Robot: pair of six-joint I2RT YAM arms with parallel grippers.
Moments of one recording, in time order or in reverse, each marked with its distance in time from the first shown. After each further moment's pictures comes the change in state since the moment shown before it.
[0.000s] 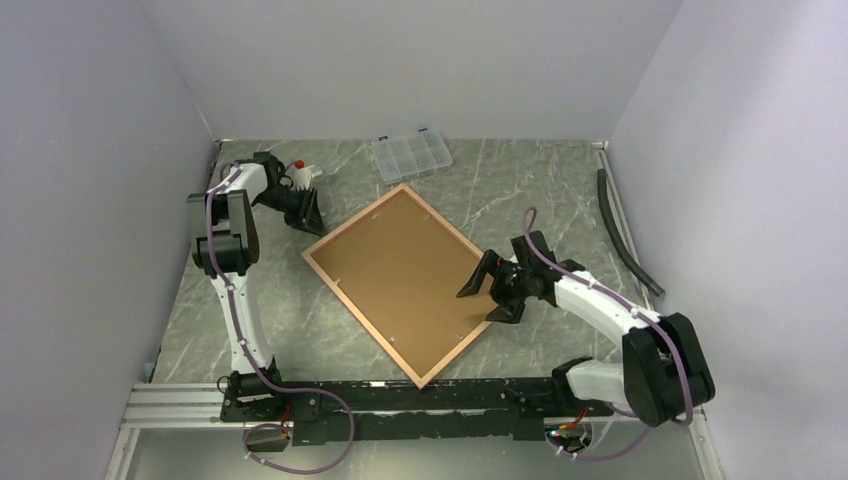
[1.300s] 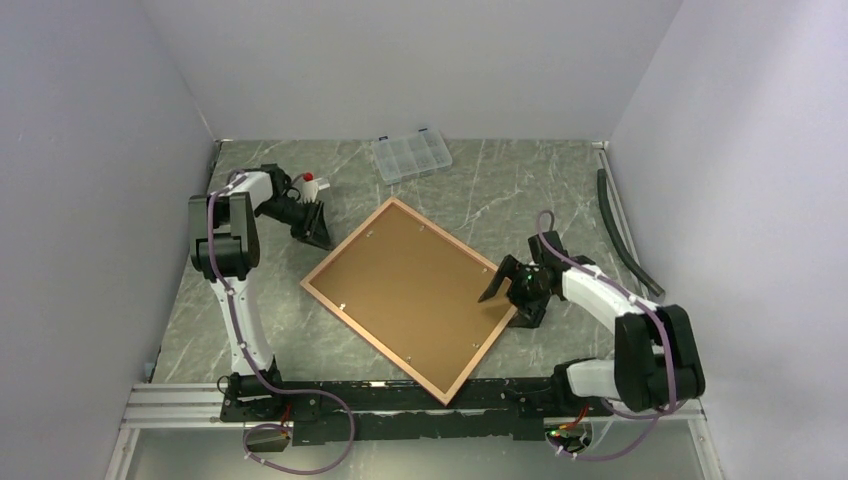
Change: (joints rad) left arm -0.028 -0.094 -0.192 -0.019 0.057 0.074; right arm -0.157 0.063 0.007 -0.141 0.058 -0.111
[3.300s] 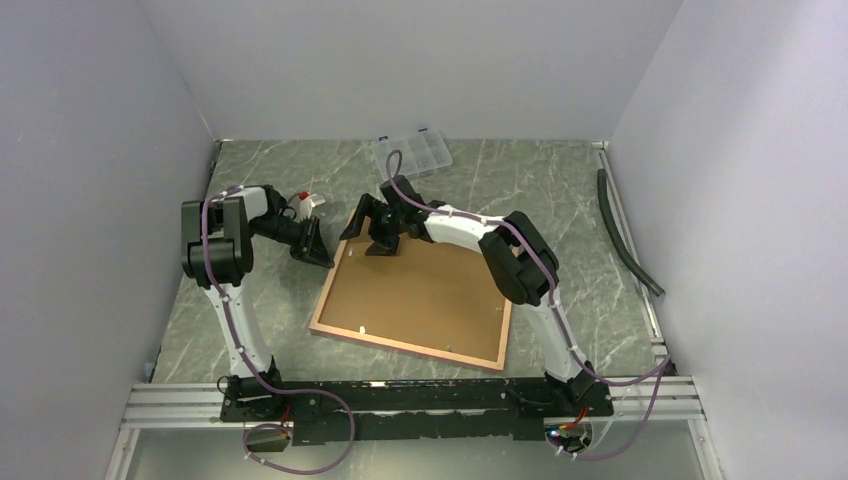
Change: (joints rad) left arm 0.029 -0.072 -0.216 -0.018 0.123 0.020; right arm 0.526 0.974 1.052 0.449 -0.047 0.249
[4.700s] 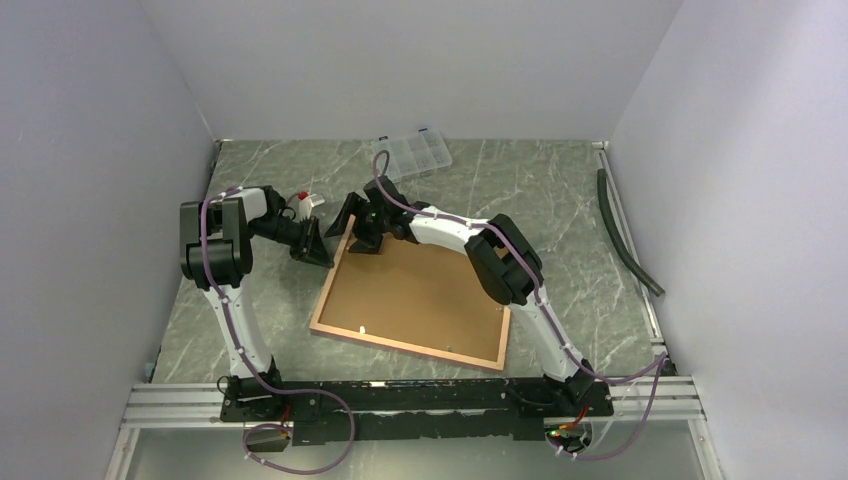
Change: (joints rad) left arm 0.002 -0.020 -0.025 0.030 0.005 -0.005; right arm 0.053 0.117 0.156 0.021 0.050 0.086
